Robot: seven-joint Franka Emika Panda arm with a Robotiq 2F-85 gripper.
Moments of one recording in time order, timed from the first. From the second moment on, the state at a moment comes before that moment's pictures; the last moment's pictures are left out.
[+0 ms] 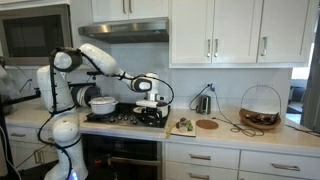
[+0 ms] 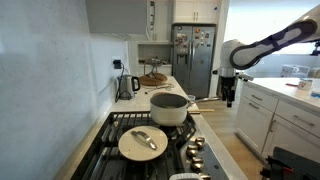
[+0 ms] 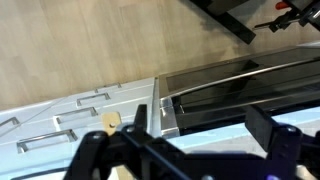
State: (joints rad) arm 0.00 -0.14 -0.16 -2.30 -0.10 2.09 -0.69
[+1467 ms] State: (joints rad) arm -0.08 0.13 -0.10 -2.13 0.00 2.19 -0.88
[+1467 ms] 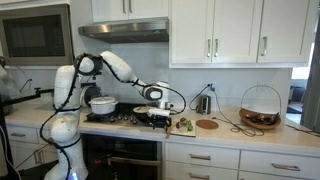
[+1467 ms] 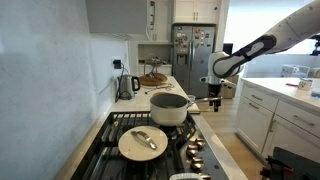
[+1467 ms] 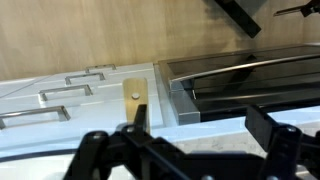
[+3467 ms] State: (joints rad) arm -0.12 0.32 -0.08 -2.01 -0.04 2.28 -0.87
